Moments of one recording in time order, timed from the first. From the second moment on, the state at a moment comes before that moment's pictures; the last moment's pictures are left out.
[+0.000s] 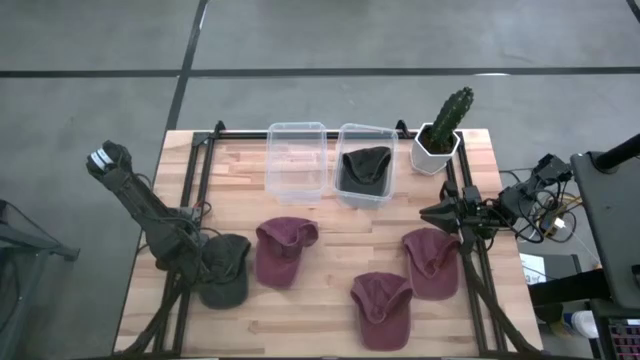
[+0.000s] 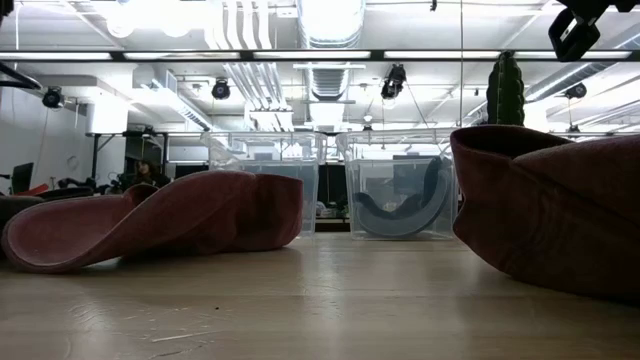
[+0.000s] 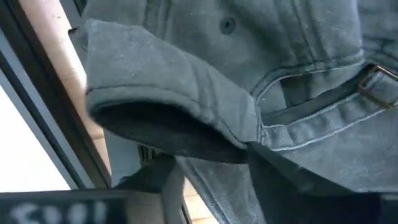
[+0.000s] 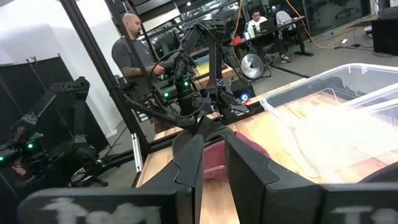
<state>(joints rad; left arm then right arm) -0.88 1.02 0.57 -0.96 0.13 -2.28 0.62 0.29 0.40 -0.07 0.63 0.39</state>
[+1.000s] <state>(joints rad) -0.88 0.99 1.16 -1.43 0.02 -2.29 0.62 0.29 0.40 -0.07 0.64 0.39</state>
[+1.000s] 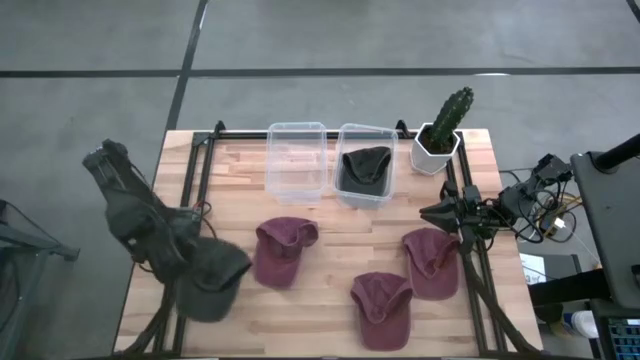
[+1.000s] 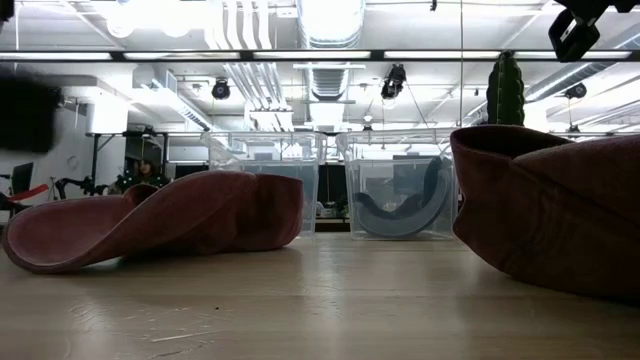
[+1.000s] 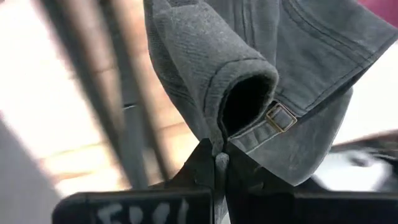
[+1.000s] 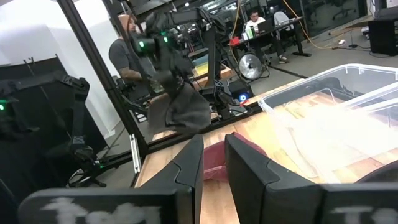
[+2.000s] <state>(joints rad) -0.28 1.19 1.31 -0.79 -0.76 -1.23 0.62 0.39 0.40 0.14 0.67 0.33</state>
